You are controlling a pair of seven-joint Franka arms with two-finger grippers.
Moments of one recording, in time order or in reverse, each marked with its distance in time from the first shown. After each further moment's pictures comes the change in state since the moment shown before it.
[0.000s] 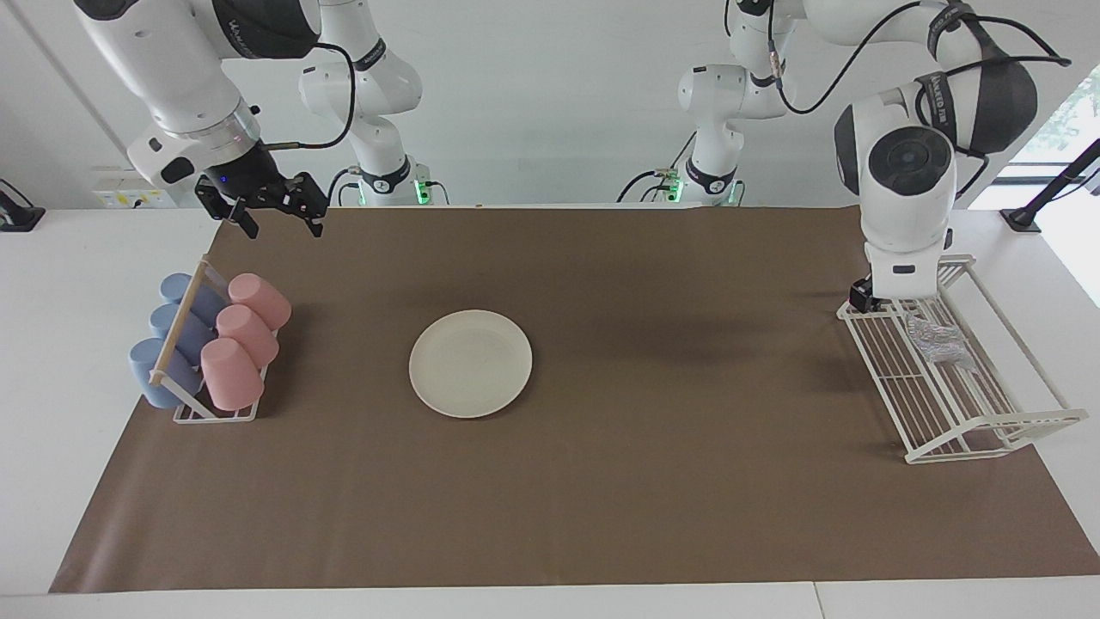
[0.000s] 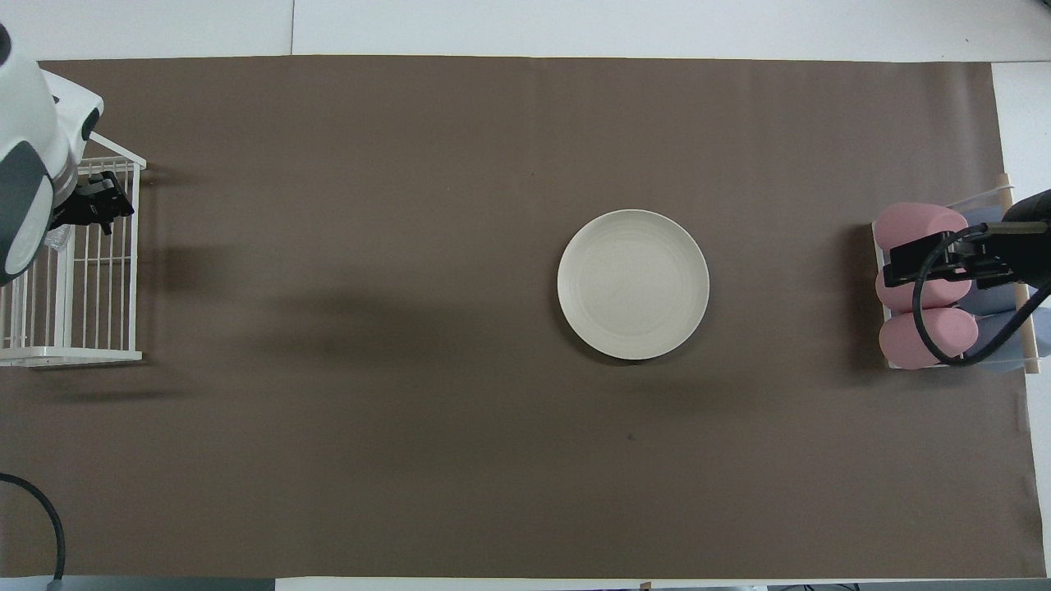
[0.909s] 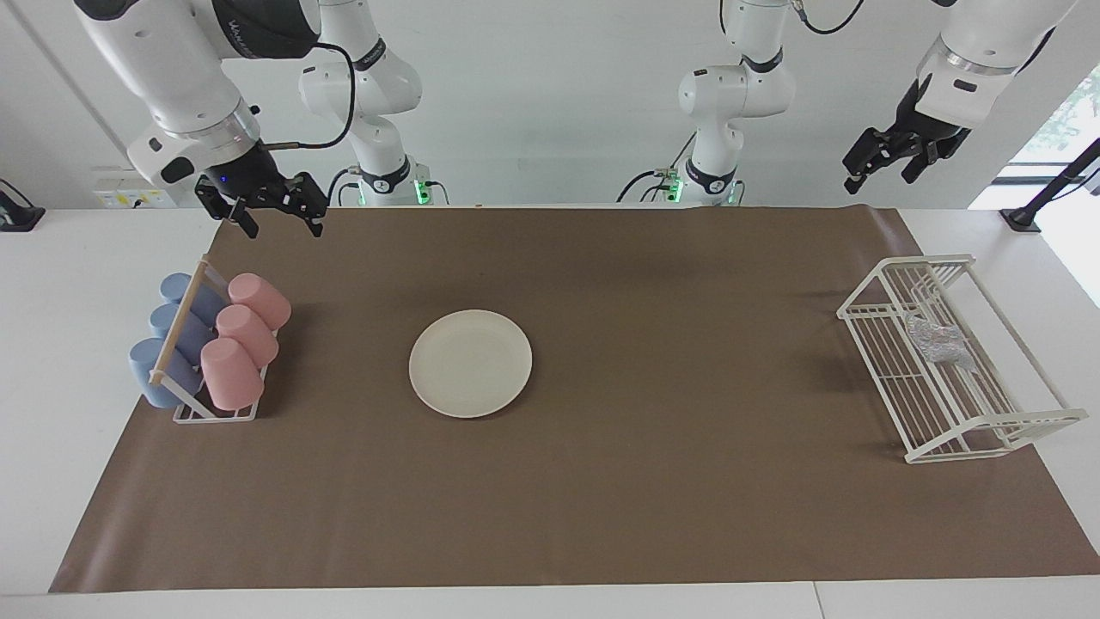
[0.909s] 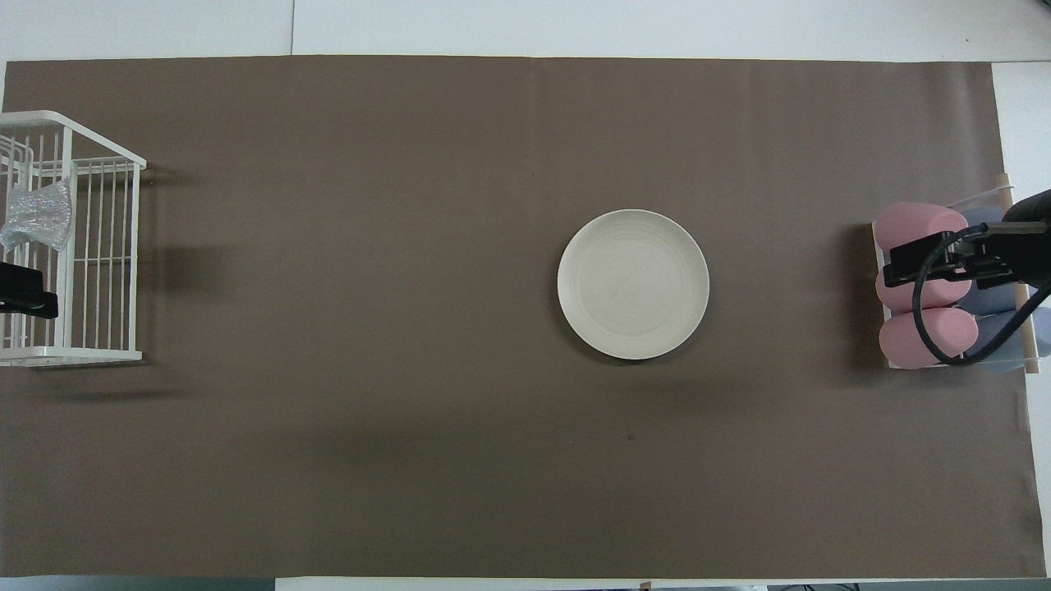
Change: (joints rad) left arm 0.109 -0.282 0.004 -0.044 -0.417 -0.152 0.473; right arm 0.000 0.000 0.000 0.000 0.000 0.000 0.000
